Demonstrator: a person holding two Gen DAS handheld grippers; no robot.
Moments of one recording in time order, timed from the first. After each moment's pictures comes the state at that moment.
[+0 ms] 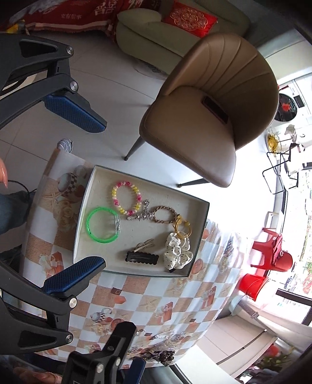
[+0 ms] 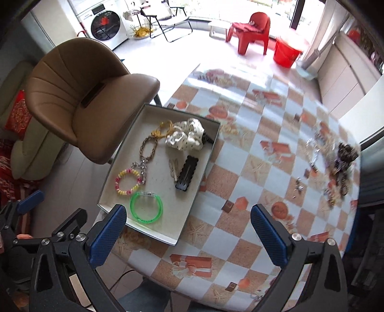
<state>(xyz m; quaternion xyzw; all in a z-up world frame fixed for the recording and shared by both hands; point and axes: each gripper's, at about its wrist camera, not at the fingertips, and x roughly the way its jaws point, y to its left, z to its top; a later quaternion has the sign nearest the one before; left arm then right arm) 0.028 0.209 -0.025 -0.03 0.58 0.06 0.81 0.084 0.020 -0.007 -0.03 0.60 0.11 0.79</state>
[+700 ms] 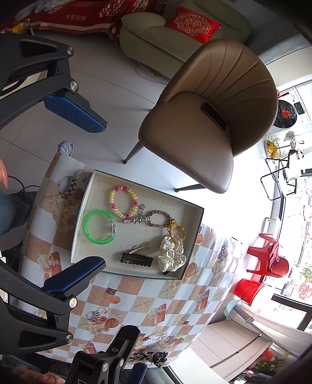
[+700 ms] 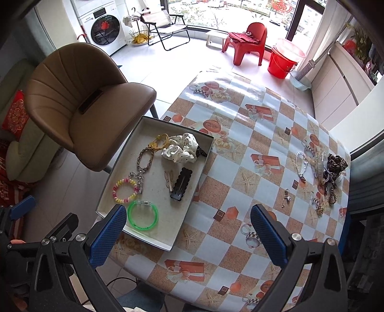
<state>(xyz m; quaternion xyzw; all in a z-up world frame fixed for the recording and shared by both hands) 0.028 0.216 -0.012 -0.03 0.57 0.08 0.81 0.089 0.021 0.011 -0.04 0.58 0.10 0.81</state>
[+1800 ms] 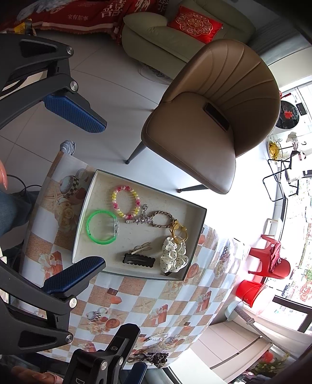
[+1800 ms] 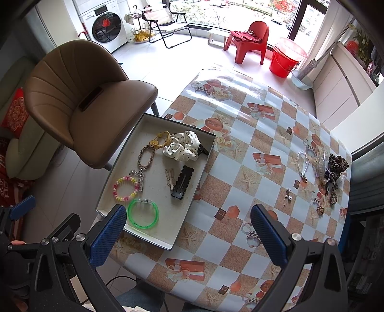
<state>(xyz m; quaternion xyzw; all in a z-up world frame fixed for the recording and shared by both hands) 0.029 0.216 -0.014 -0.03 0.58 0.08 0.81 0.090 0.023 0.010 -0.04 0.58 0.10 0.80</state>
